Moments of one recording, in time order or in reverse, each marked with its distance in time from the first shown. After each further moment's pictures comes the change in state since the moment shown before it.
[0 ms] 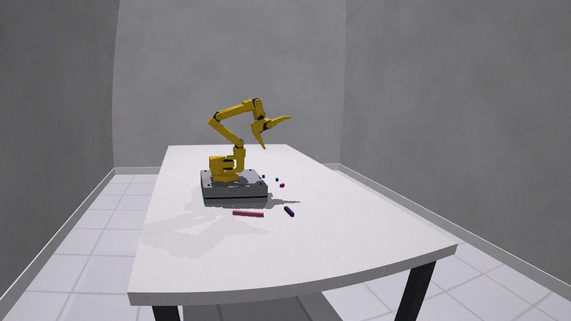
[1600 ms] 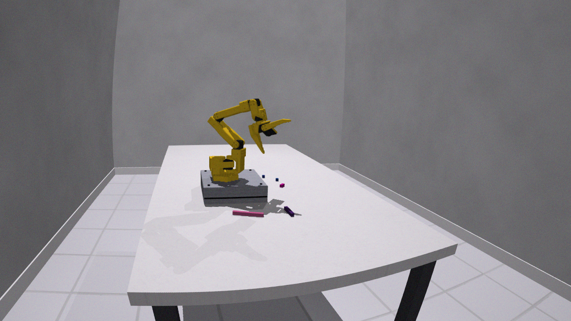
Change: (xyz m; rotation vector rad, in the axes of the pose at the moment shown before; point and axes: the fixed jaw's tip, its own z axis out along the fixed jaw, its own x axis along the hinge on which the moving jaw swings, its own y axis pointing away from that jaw) arm 0.069 0.016 -0.006 0.008 0.168 0.560
